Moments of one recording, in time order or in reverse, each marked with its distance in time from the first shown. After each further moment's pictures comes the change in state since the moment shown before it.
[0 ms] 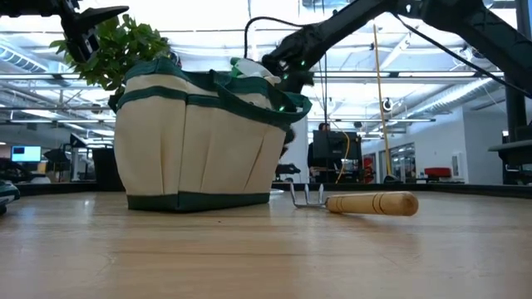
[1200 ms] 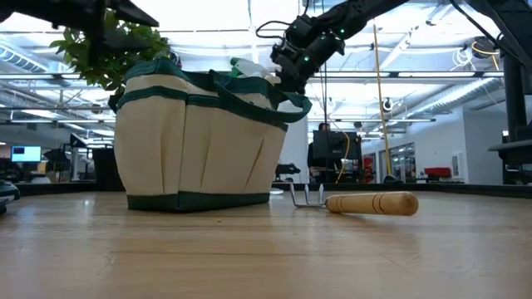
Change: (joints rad) left arm 0.289 0.188 0.097 -0.022 -0.269 0.200; right arm -0.294 -0.280 0.003 0.200 -0.187 0.130
